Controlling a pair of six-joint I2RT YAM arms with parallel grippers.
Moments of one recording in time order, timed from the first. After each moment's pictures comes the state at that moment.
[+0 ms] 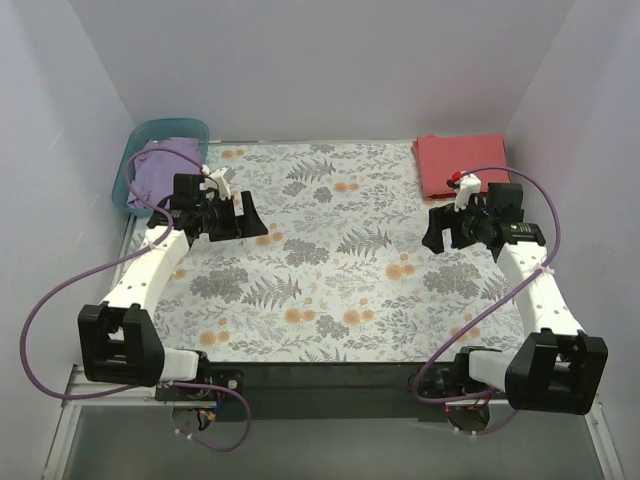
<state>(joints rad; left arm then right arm) -0.10 1.34 1.04 -0.53 0.49 -0.24 -0.04 1.20 0.95 -0.60 -0.49 -0.26</state>
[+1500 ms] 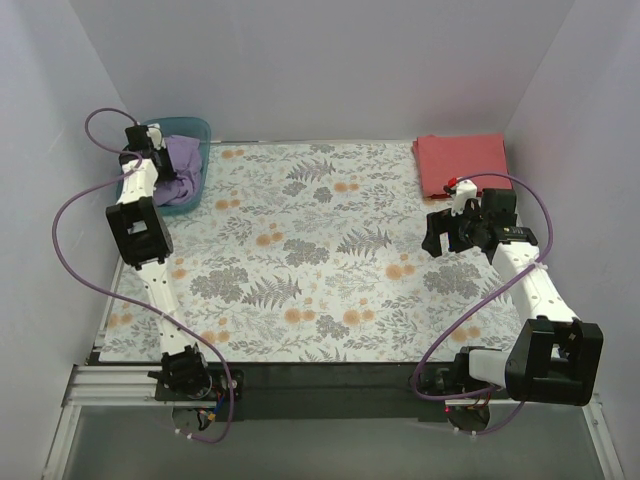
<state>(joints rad) 0.29 2.53 2.24 -0.51 0.11 0.00 -0.04 1.23 0.87 -0.48 -0.44 -0.26</state>
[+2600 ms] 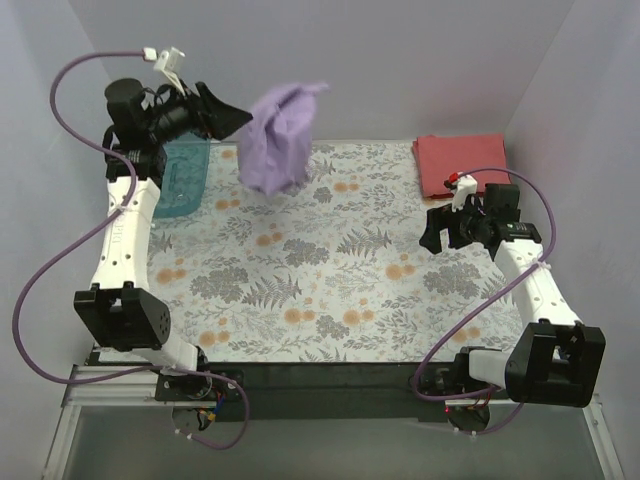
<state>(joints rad) 0.04 1.59 1.81 -0.15 0.87 -0.46 -0.04 1.22 0.91 -0.52 -0.50 -0.26</state>
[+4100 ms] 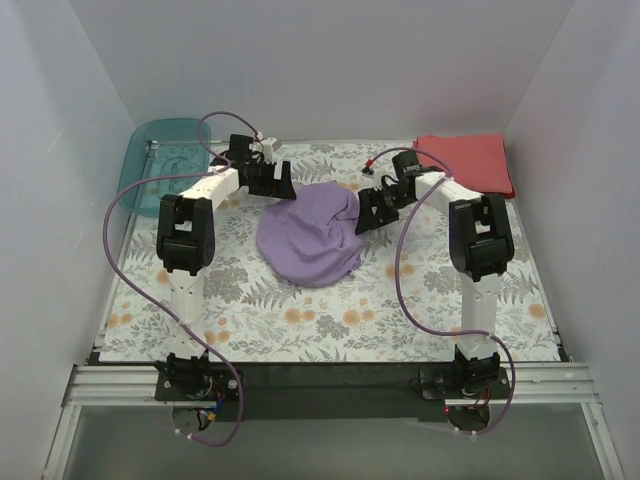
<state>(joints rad) -0.18 2.27 1.79 -0.39 0.52 0.00 0.27 2.15 1.59 -0.64 -0.70 -0.16</state>
